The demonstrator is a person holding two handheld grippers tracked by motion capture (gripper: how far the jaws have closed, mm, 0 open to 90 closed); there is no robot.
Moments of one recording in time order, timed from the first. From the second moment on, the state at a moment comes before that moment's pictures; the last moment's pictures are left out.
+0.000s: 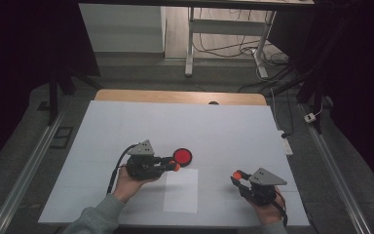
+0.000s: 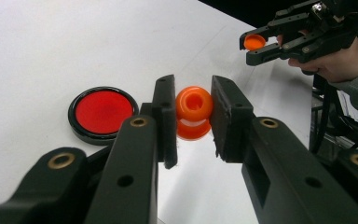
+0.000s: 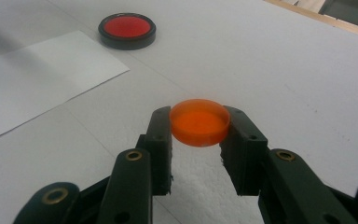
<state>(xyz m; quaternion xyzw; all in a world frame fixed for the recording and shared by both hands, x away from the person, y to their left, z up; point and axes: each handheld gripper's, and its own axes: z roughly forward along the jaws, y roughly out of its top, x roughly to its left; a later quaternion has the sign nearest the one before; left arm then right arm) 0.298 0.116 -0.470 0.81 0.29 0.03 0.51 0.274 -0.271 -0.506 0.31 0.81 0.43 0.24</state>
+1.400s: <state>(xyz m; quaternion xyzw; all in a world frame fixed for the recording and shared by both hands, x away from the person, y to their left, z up) 0.318 0.110 -0.453 0.80 0.28 0.07 0.52 0.275 -0.274 -0.505 0.32 0.81 0.43 0.25</state>
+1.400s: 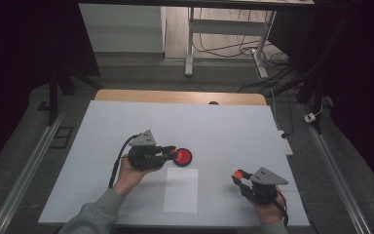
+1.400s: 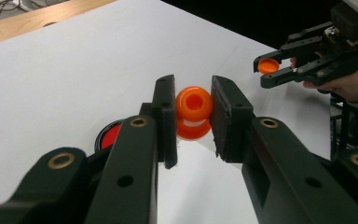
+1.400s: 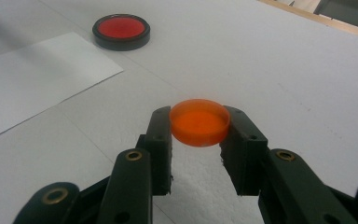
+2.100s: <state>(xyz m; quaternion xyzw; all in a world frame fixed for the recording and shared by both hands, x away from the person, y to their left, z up) 0.352 0.089 -0.476 0.82 0.29 0.06 0.49 0.276 -0.273 -0.507 0.31 0.81 0.43 0.24</state>
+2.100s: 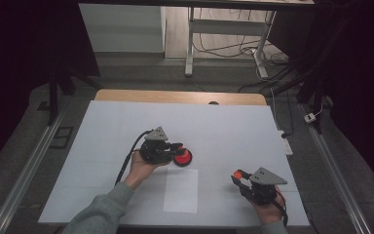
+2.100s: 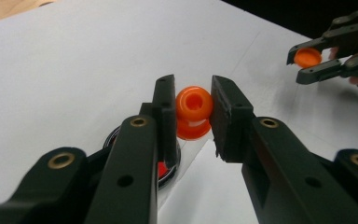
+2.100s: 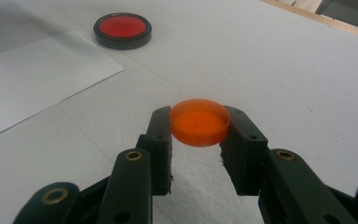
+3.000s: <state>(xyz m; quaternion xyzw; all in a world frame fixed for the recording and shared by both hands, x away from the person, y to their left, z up) 0.369 0.080 -0.501 0.83 0.31 0.08 0.45 0.277 -0.272 -0.507 0.31 0.81 0.42 0.25</state>
